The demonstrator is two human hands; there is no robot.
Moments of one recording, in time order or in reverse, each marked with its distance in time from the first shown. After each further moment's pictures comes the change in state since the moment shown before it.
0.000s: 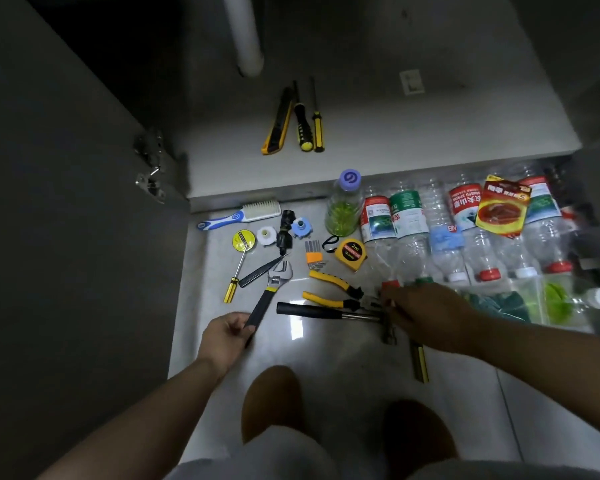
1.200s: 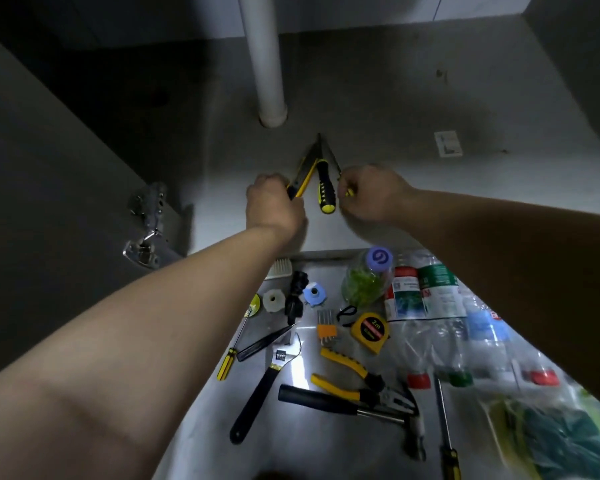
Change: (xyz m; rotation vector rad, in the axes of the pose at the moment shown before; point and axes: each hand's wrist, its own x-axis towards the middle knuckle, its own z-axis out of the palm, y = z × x) left_hand 0.153 0.293 -0.002 0.412 0.415 0.439; right_hand 0.258 0.008 -0.160 0.099 0.263 0.184
